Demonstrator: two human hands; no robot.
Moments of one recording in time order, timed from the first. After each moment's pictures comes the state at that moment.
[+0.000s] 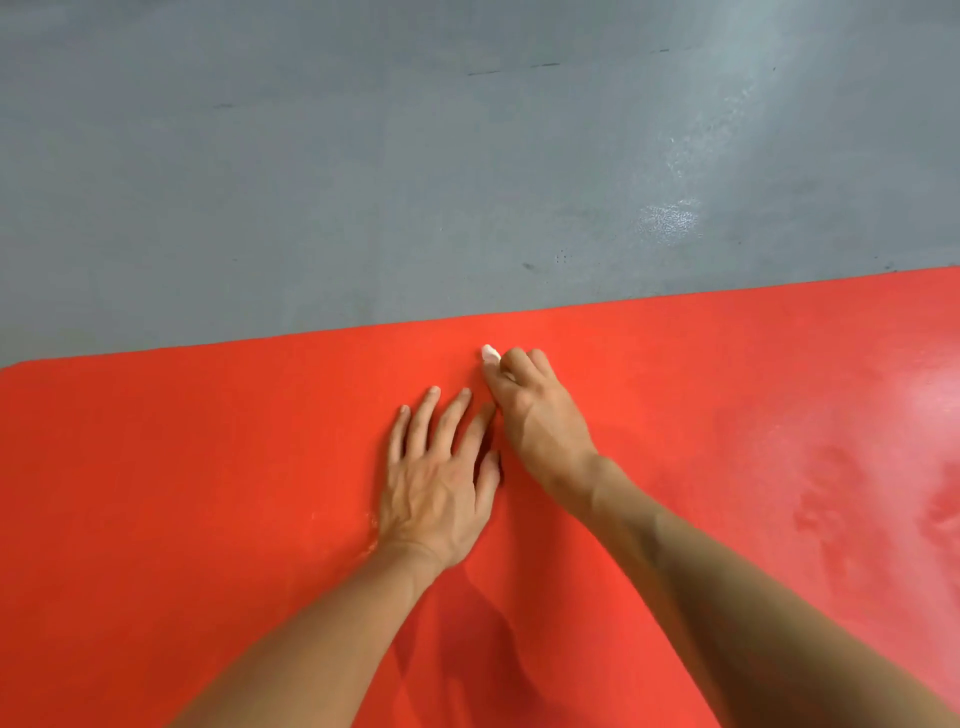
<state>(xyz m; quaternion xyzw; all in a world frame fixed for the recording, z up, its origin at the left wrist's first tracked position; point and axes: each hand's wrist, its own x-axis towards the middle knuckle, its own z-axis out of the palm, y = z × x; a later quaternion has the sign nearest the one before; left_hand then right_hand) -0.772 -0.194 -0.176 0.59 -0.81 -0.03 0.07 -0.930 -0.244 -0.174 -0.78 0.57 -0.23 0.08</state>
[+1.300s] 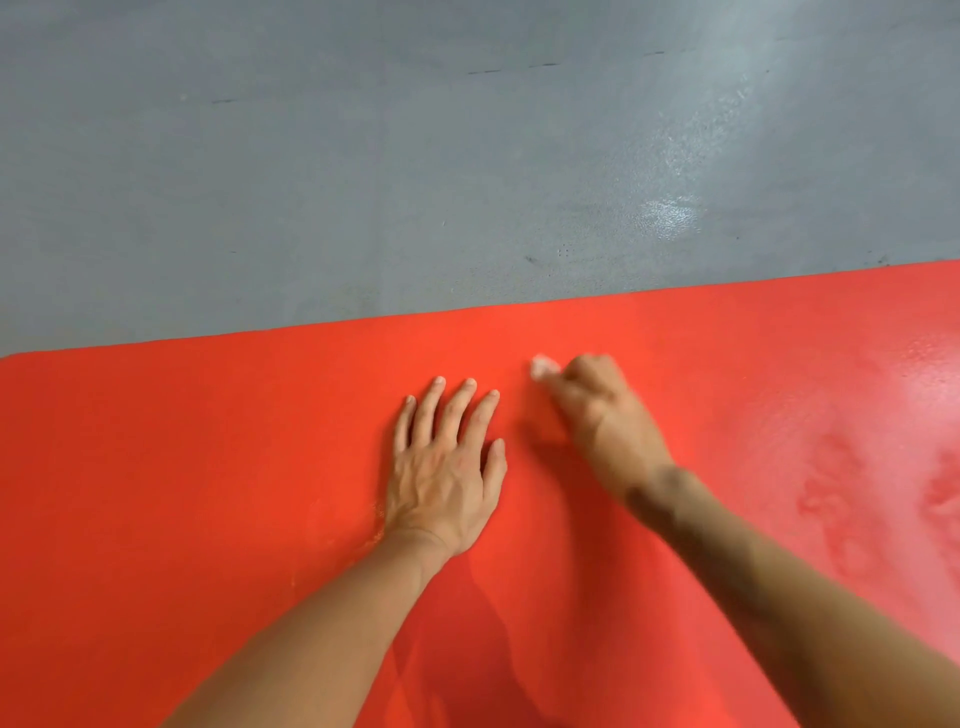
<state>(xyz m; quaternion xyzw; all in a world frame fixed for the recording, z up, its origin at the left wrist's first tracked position) -0.769 -0.194 -0.179 0.58 -0.81 -0.03 0.09 -0.981 -0.210 -0.168 -0.75 0.61 -0.23 0.10</state>
